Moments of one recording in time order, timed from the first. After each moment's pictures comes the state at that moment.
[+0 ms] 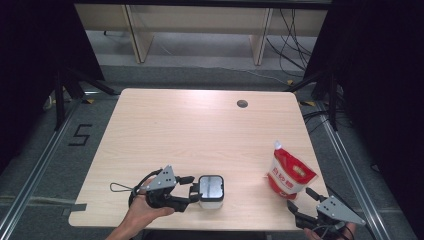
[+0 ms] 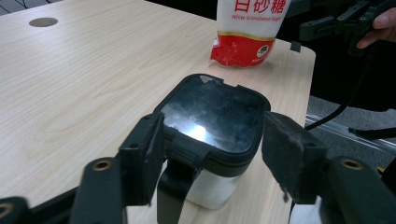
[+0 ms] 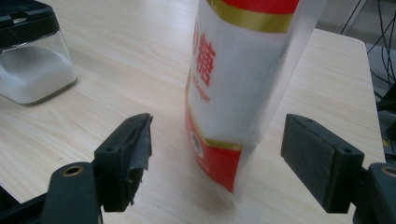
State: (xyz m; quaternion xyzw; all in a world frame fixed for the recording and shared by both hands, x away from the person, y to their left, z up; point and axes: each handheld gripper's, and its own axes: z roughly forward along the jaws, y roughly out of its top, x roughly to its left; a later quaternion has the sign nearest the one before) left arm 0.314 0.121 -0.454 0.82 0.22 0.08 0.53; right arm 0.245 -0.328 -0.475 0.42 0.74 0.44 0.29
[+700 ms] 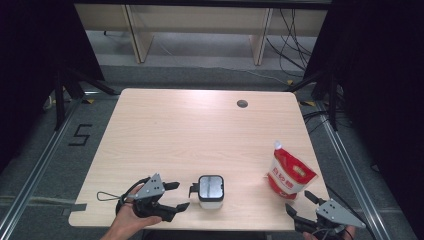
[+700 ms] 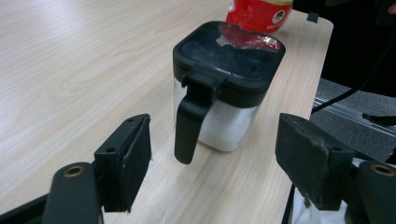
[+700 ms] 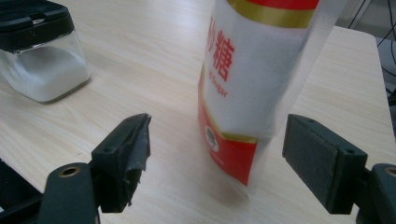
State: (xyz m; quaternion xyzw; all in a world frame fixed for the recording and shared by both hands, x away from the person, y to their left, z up) left arm 0.300 0.148 -0.472 0.83 0.24 0.08 0.50; right arm 0.237 -0.324 -0.474 0.42 0.74 0.45 0.28
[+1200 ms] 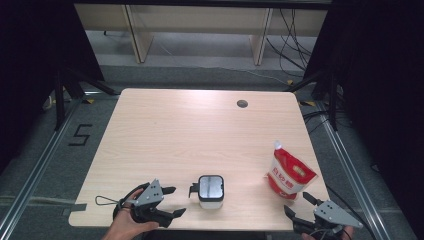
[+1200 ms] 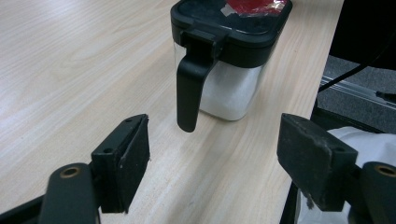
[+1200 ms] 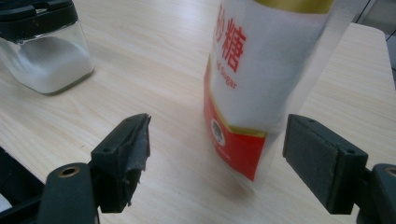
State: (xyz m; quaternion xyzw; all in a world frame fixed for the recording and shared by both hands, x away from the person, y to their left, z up) left arm 0.291 0.153 -0.483 0.84 0.24 0.10 0.47; right arm 0.235 -0.321 -0.477 0.43 0.75 0.44 0.27
